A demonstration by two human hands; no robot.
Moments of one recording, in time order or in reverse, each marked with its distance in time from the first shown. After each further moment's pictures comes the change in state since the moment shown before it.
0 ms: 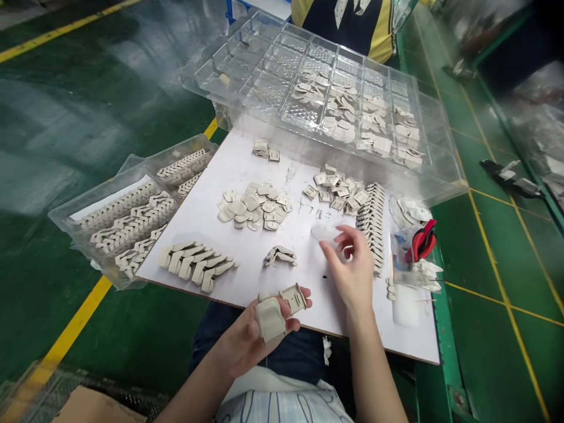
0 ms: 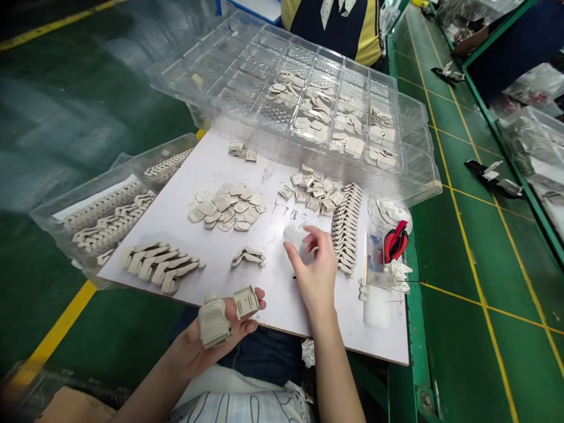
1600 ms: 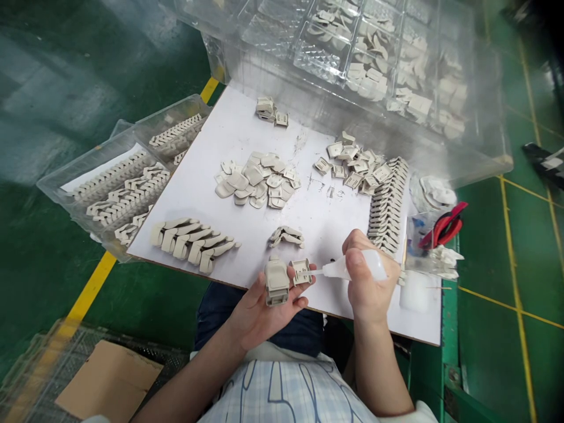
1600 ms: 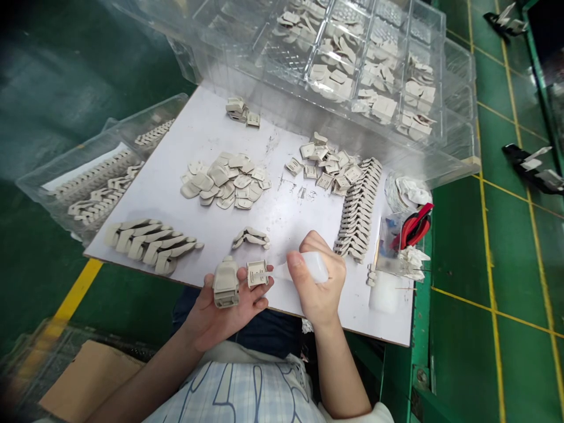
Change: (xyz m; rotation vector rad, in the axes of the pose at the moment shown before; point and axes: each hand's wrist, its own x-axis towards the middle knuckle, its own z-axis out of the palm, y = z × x) left_hand 0.019 -0.012 -0.002 -0.365 0.145 -0.139; right_hand -0.024 -0.018 -0.002 0.328 -0.122 -0.231
